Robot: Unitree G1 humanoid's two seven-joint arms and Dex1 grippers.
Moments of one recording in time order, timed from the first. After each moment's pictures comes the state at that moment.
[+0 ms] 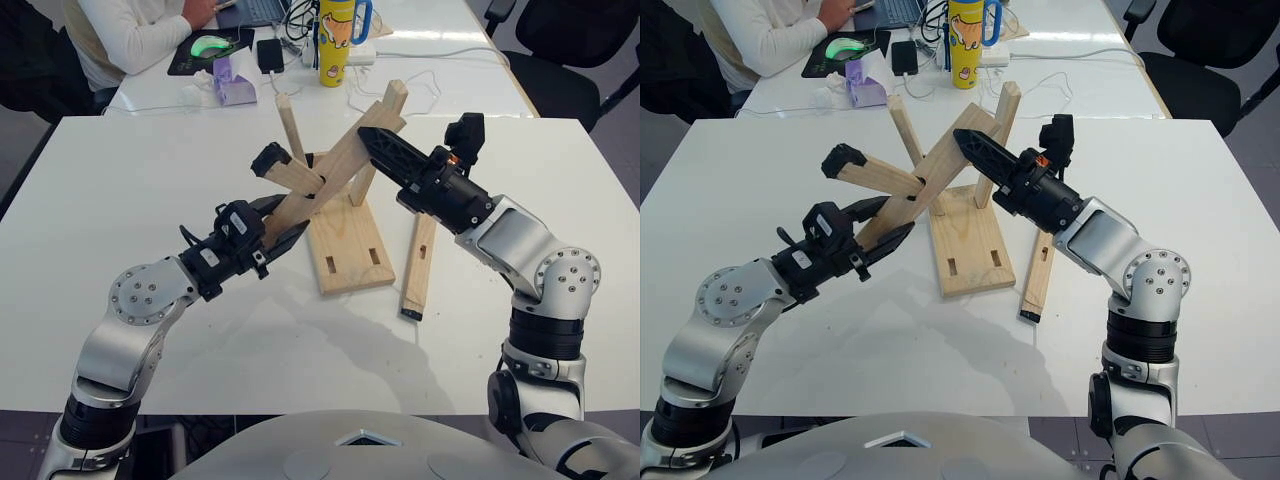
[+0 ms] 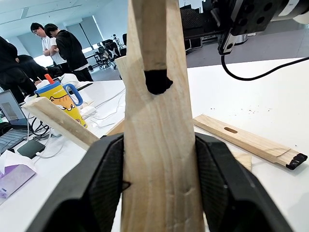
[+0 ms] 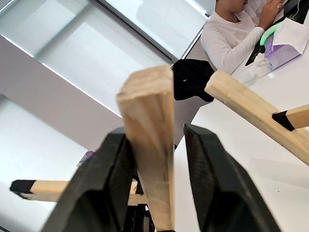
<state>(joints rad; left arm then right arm) 0.01 0.54 -0.09 -0.68 -0.27 0.43 -0.56 -0.35 -0.34 -0.17 -0.27 1.74 0.89 -0.10</state>
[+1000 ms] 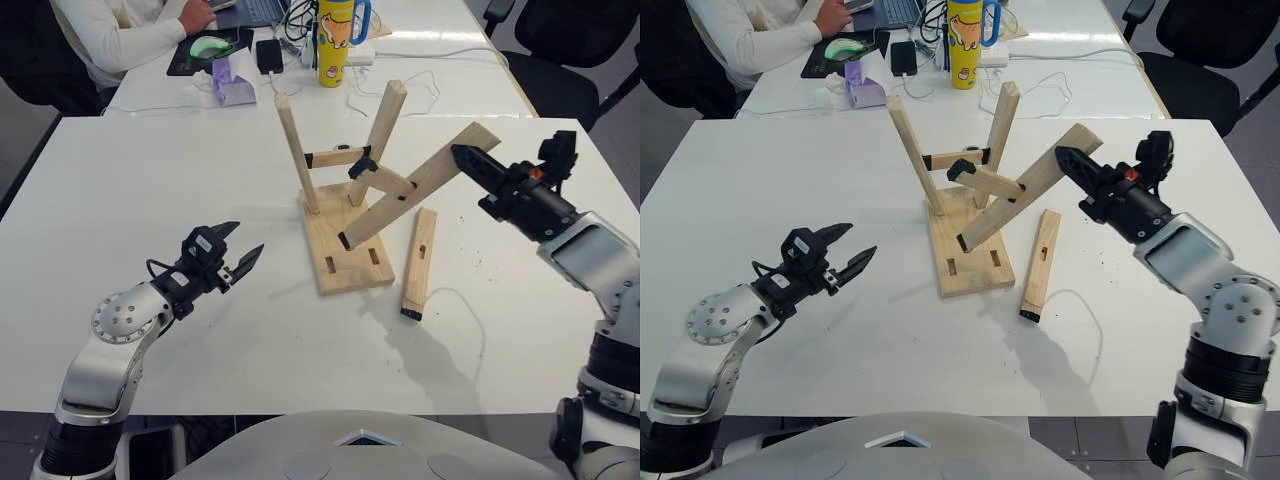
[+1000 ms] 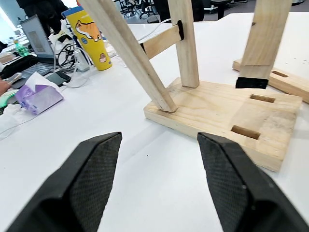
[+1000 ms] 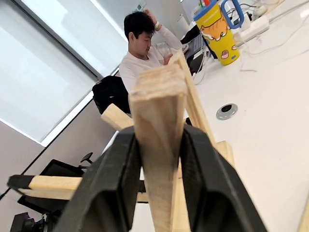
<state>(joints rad) 0.21 0.55 0.02 -0.53 -0.22 0.35 -0.53 -0.19 -0.64 -0.38 -0.31 1.54 0.89 -0.05</state>
